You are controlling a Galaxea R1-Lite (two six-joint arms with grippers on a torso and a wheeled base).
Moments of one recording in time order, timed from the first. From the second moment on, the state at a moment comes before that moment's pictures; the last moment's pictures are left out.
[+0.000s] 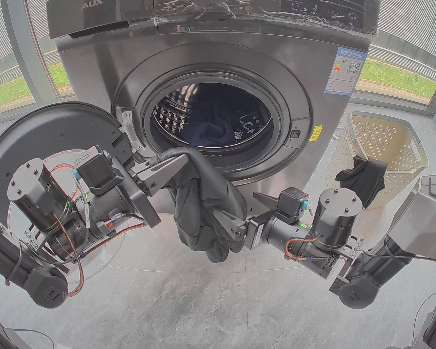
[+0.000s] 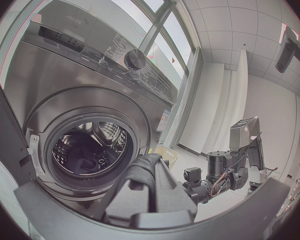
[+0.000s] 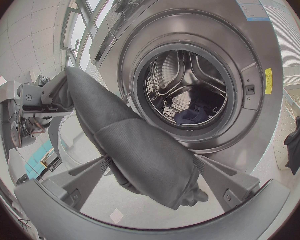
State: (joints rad) left arm -0.51 1.73 -0.49 -1.55 -0.39 -0.15; right arm 0.74 2.06 -0.69 -1.37 -0.04 0.19
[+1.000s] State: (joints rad) left arm -0.51 1.73 -0.49 -1.55 -0.39 -0.15; right arm 0.79 2.12 -0.81 -1.39 -0.03 0.18
